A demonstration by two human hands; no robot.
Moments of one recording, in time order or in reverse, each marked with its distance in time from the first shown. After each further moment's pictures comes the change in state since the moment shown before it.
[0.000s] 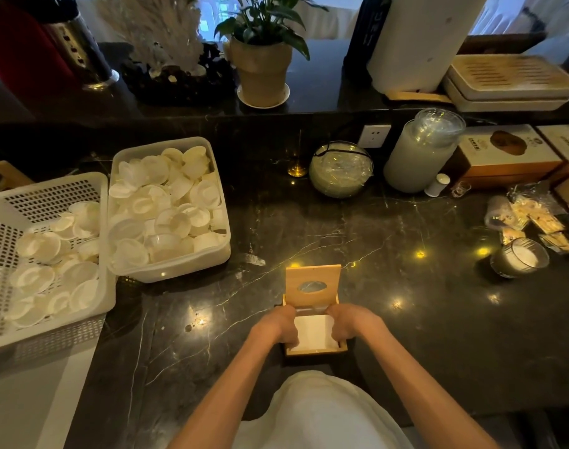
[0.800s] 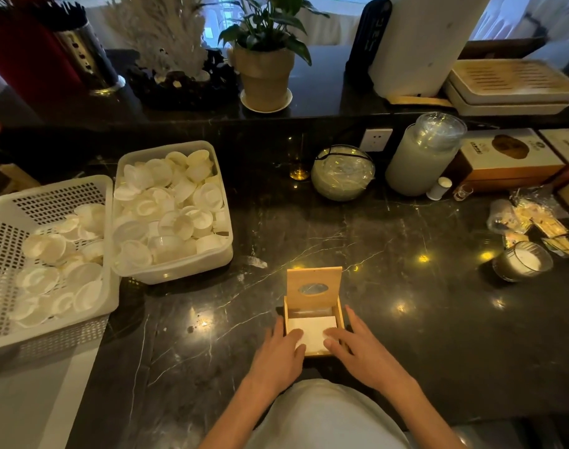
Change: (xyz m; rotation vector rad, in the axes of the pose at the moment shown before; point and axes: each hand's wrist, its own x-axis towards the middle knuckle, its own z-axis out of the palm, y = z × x) left_hand -0.041 -0.018 0.056 -0.052 0.311 0.191; right_hand -0.063 0.024 0.050 0.267 0.317 -0.228
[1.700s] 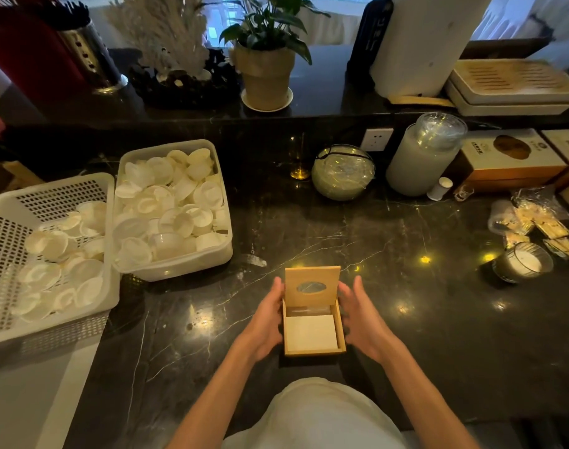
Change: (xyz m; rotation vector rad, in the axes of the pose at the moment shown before) left_hand 0.028 0.006 -0.048 -1.412 -0.174 -0.167; right_hand 0.041 -0.002 -0.024 1.235 -0.111 0.108
